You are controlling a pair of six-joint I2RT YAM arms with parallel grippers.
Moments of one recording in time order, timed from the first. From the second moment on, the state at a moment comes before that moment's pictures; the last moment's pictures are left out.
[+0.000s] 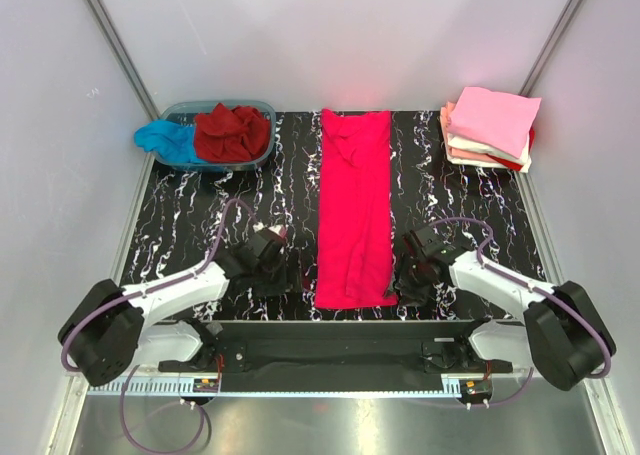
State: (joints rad) left arm -0.73 1.19 0.53 -0.34 0.10 -0.82; right arm 0.54 1.20 0.53 -0.58 -0.18 0.92
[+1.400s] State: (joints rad) left arm -1.12 1.24 0.57 -0.30 -0.04 -1.06; right arm 0.57 0.95 0.54 -0.71 -0.17 0.94
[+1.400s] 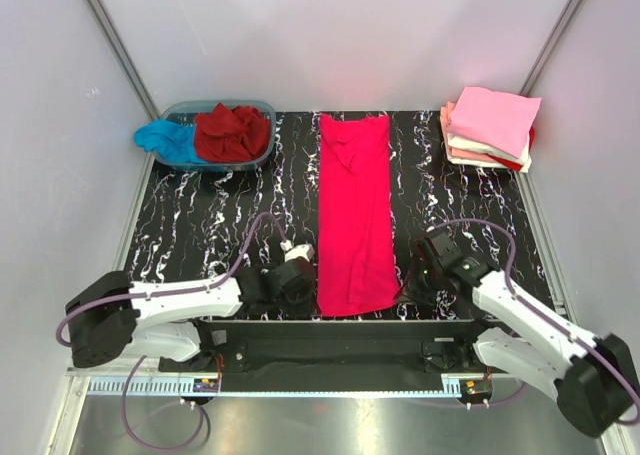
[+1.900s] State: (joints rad) left arm -0.99 1.18 1.00 -0.64 -0.13 -0.95; right arm 0.57 0.96 0.88 -0.93 -0.06 0.92
